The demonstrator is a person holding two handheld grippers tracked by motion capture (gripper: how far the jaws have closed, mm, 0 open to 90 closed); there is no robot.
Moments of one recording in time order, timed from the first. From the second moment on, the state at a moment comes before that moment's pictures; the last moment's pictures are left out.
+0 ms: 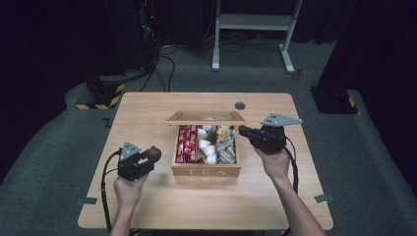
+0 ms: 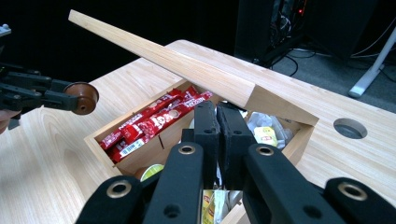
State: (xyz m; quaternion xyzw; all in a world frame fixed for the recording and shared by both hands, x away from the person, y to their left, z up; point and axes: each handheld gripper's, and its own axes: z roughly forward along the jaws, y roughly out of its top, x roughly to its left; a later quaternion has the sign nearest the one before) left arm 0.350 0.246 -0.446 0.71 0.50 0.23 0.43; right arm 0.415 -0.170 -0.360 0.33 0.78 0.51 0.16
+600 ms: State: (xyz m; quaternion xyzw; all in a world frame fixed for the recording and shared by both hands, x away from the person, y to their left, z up) left arm 0.350 0.270 -0.466 0.70 0.54 0.25 0.41; right arm 0.416 -0.165 -0.360 0.32 0.78 0.51 0.15
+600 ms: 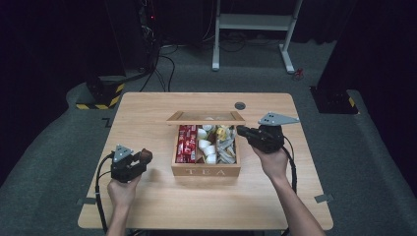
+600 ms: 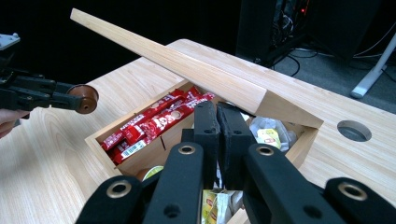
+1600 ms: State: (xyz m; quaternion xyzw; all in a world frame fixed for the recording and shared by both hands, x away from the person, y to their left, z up) left arm 0.382 0.263 -0.487 0.70 0.55 0.24 0.39; right arm 0.417 -0.164 -0.359 0.32 0.78 0.51 0.15
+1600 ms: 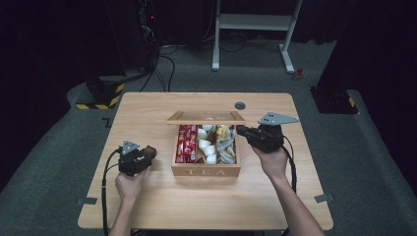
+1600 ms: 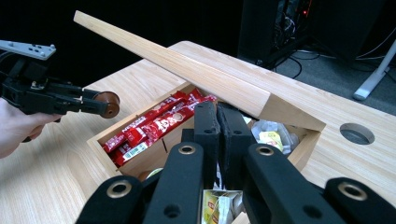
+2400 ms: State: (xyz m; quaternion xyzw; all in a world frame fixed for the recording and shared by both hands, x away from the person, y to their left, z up) left arm 0.389 0.258 -0.496 0.71 0.55 0.23 0.38; right arm 0.418 -0.164 -0.359 0.32 0.78 0.51 0.15
